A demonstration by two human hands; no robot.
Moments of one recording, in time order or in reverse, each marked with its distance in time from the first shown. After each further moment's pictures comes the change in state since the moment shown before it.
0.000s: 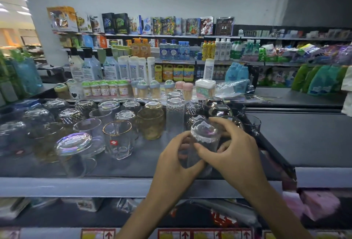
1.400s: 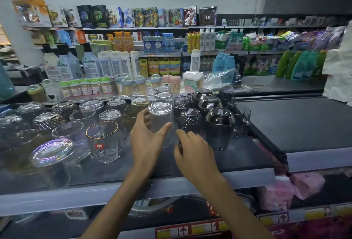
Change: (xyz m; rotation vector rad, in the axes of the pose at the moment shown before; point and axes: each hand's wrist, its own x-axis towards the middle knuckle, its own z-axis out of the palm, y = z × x) left_hand 0.070 -0.041 -0.019 0.099 0.344 -0.146; right_hand 0.001 0.029 0.097 -0.430 -0.103 -0.101
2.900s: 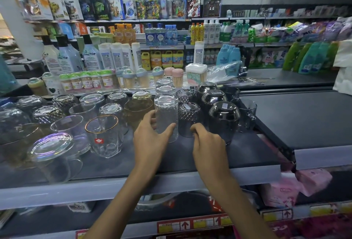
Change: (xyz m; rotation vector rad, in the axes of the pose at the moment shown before) left_hand -0.006 -0.014 0.007 0.124 -0.041 0.003; right_hand -0.001 0.025 0.008 0.045 0.146 0.167
